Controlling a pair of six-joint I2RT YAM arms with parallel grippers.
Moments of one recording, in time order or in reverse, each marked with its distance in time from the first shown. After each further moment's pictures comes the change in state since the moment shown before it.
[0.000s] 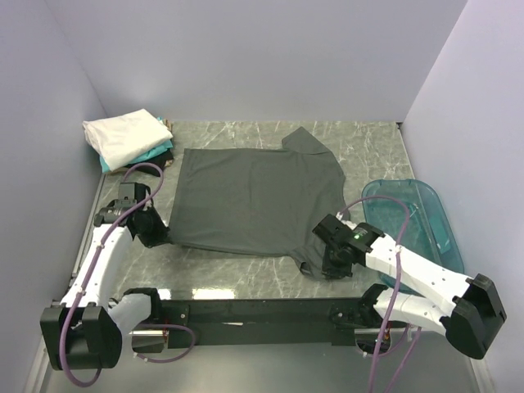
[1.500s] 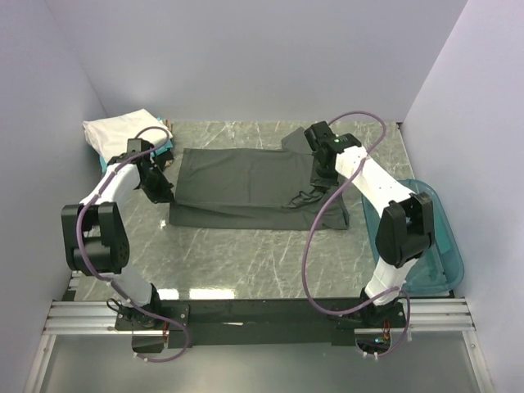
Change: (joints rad) left arm 0.046 0.617 0.412 0.169 0.058 0.026; right arm -0.359 0.726 0.870 0.026 0.155 -0.426
